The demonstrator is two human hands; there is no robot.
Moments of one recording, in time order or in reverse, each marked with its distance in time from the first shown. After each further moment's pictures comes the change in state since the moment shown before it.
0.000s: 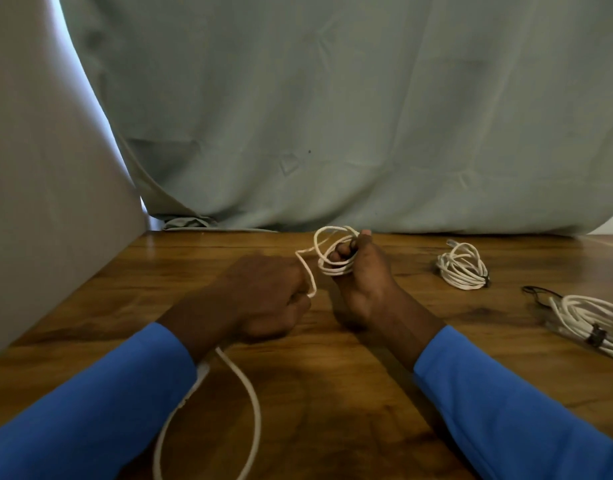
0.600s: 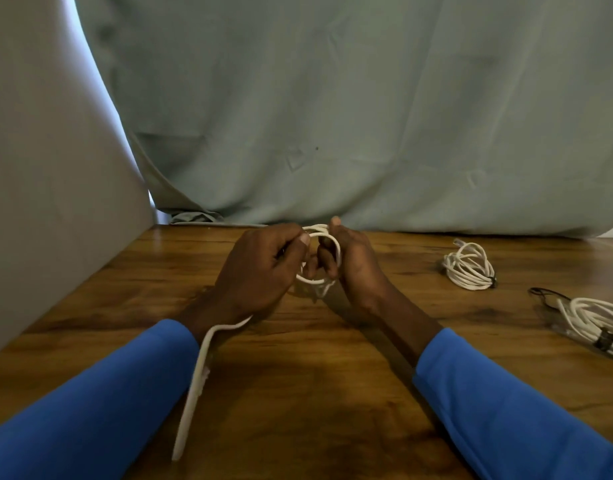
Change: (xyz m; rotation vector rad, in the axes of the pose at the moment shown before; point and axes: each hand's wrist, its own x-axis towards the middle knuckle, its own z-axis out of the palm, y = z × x) left_hand 0.009 -0.013 0.025 -0.651 0.634 -0.073; right_hand -0.032 -0.003 0.010 -0.365 -0.460 -0.176
